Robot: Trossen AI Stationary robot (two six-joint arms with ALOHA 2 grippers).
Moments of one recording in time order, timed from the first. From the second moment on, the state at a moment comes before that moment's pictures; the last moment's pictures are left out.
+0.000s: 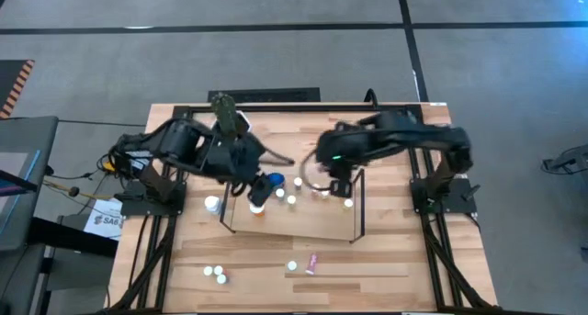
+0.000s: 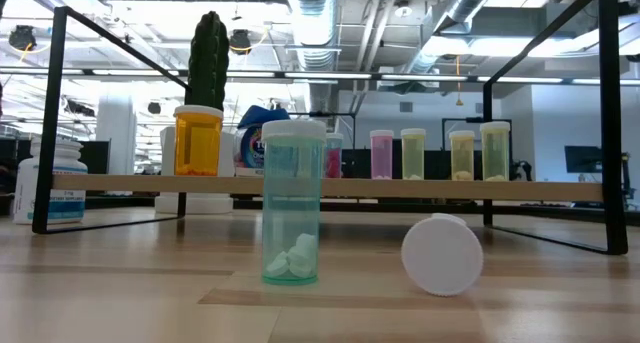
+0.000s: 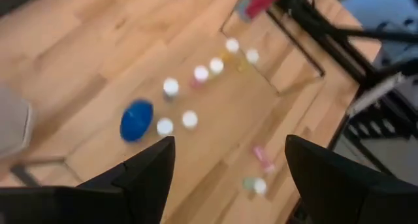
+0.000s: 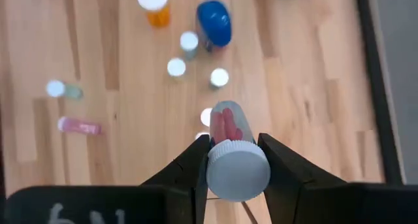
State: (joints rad) left arm -0.24 1.75 2.33 -1.56 -0.28 -0.94; right arm 0.11 1.79 2.22 -1.56 0.18 0.19
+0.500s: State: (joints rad) left arm -0.41 1.75 2.32 -1.57 -0.30 -1.09; right arm 0.10 2.11 2.22 -1.51 0.01 0.09
